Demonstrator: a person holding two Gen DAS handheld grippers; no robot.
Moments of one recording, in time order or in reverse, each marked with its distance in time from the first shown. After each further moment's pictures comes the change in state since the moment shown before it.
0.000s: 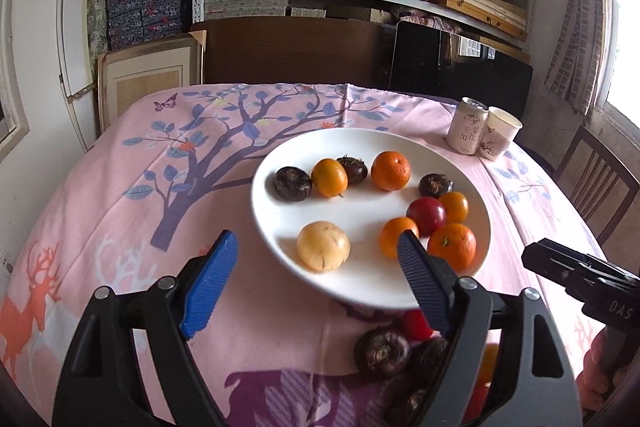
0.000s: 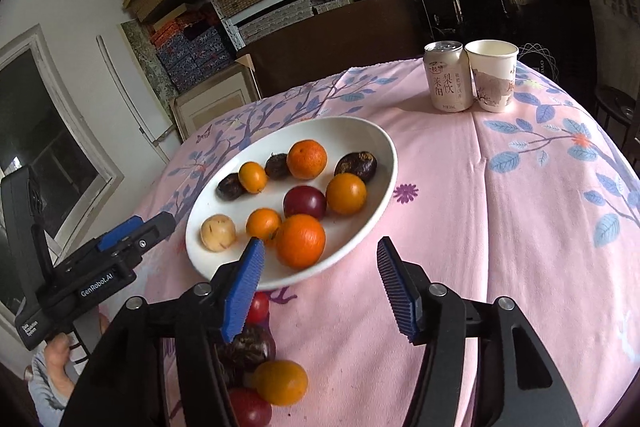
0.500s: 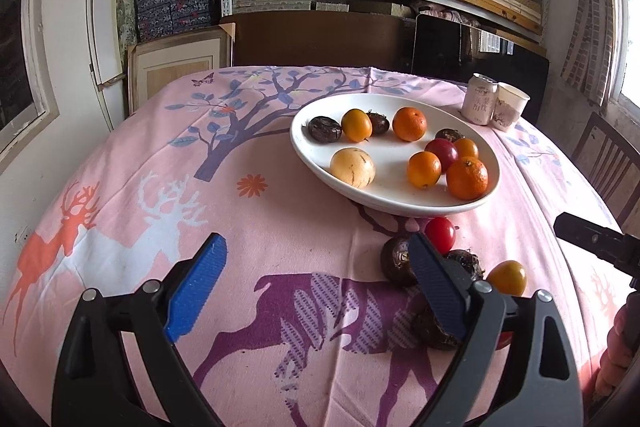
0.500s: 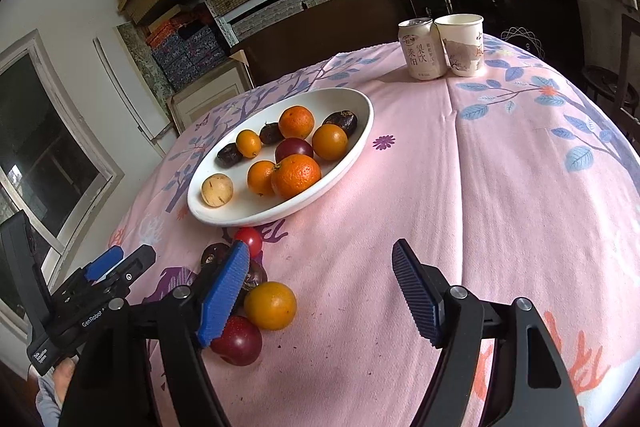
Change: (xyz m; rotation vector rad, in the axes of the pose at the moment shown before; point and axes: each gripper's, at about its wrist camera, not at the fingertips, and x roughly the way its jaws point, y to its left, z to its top) left arm -0.036 0.006 -0.057 -0.013 0.001 0.090; right arm -0.025 -0.009 -0.035 0.038 -0.001 0.001
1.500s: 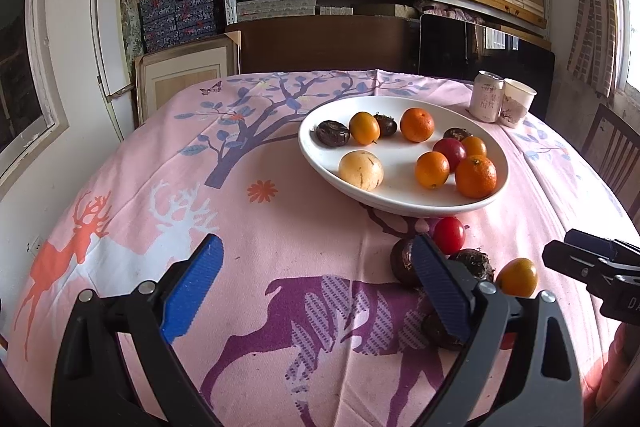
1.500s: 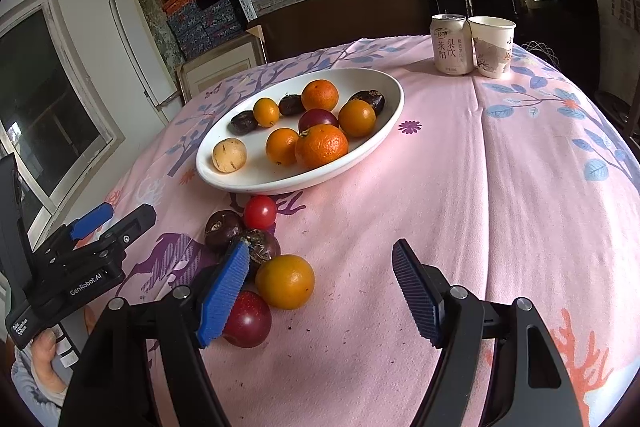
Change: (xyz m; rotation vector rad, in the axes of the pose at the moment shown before) left arm -0.001 0.000 0.001 0.028 -0.014 0.040; right arm 0.010 0.020 -0.011 -0.104 0.051 -0.012
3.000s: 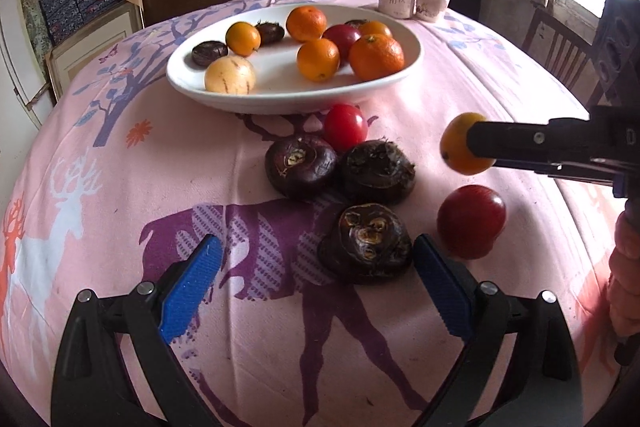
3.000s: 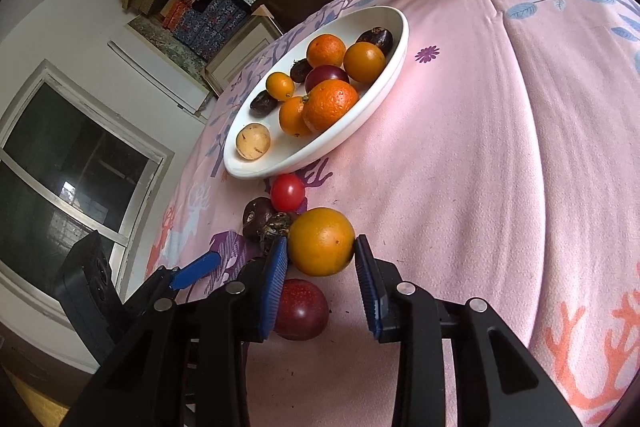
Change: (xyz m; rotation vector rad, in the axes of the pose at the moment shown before) left arm 0.036 -0.058 -0.035 0.217 0.278 -0.207; right arm 0.025 -0.035 0.000 0.267 0.170 0.276
